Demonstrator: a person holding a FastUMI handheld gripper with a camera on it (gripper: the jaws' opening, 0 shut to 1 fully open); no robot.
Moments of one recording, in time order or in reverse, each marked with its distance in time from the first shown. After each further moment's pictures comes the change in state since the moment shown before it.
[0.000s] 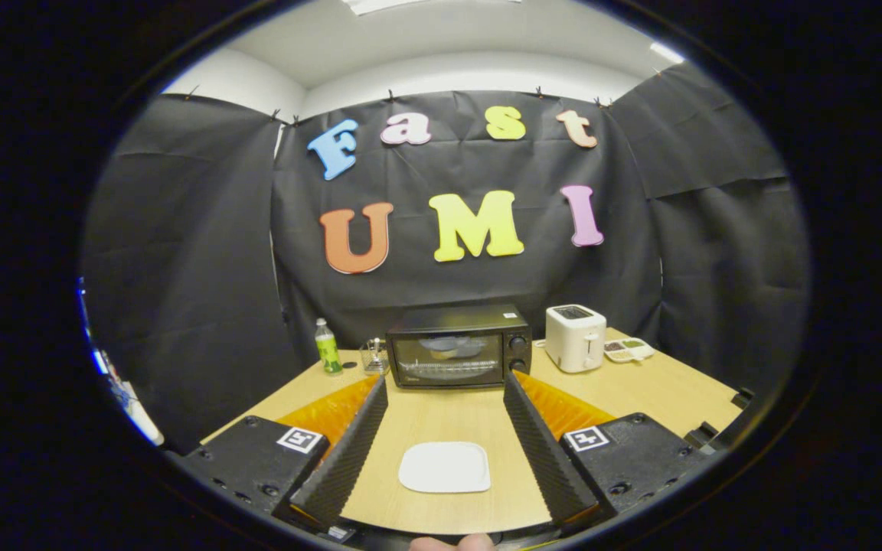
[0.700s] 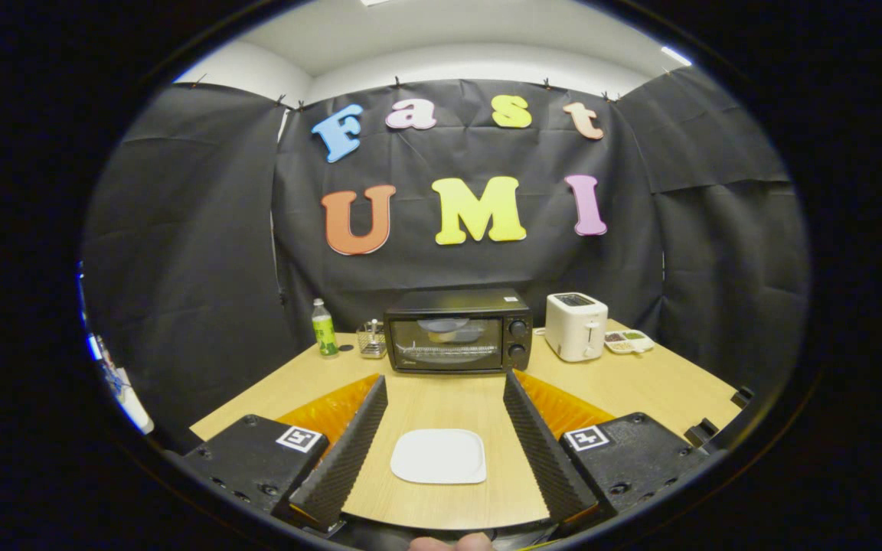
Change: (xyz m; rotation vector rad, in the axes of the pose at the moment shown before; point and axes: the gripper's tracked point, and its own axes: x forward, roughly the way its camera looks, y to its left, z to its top) arm 0.010 -0.001 -0.016 0.002 0.033 0.003
